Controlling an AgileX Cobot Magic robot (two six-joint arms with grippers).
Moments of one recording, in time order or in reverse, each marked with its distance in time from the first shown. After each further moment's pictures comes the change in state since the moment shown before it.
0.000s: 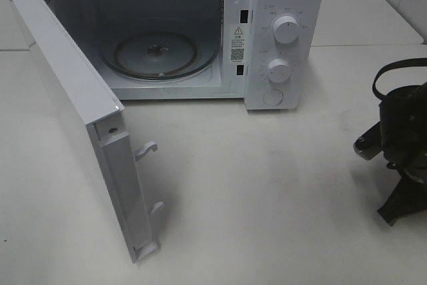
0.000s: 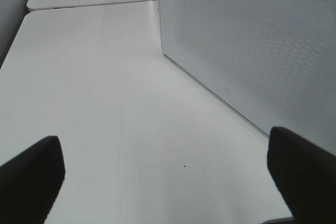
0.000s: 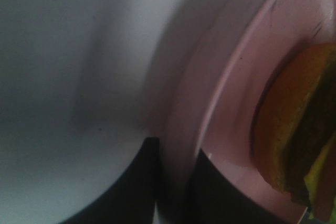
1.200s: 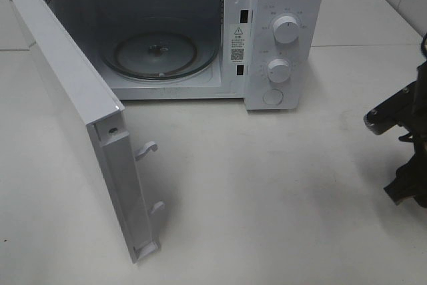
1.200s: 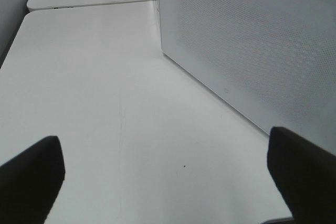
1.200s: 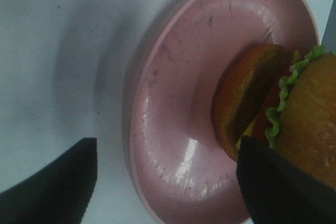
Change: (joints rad) left arm 0.000 0.000 0.000 0.000 0.000 0.000; right arm -0.001 -0.226 0.005 0.133 0.007 -0.149
